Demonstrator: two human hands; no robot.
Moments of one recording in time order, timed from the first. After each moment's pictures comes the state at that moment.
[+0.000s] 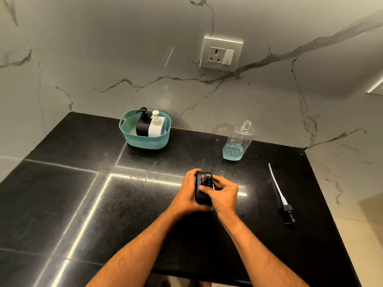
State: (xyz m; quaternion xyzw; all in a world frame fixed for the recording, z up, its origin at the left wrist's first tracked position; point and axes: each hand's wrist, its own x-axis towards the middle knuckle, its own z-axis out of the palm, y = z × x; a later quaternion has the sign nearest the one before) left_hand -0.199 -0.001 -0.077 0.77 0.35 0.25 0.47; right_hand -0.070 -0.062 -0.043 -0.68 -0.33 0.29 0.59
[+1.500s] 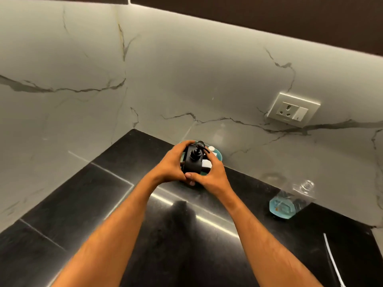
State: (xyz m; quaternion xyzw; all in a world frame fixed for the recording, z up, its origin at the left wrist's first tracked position) left_hand -0.371 0.176 0.065 0.76 0.41 0.33 0.39; right_hand -0.184 0.130 0.059 -0.52 -0.66 0.32 0.45
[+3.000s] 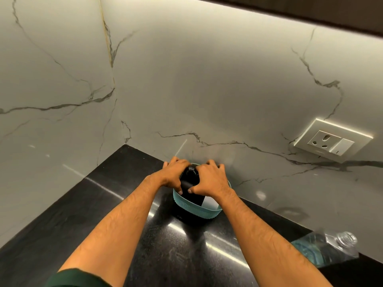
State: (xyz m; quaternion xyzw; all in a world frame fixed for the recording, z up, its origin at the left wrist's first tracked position) left_hand -0.359 0.345 0.012 0.85 0.48 0.02 0.23; right_hand -0.184 0.295 0.042 -0.63 -0.78 0.05 0.00
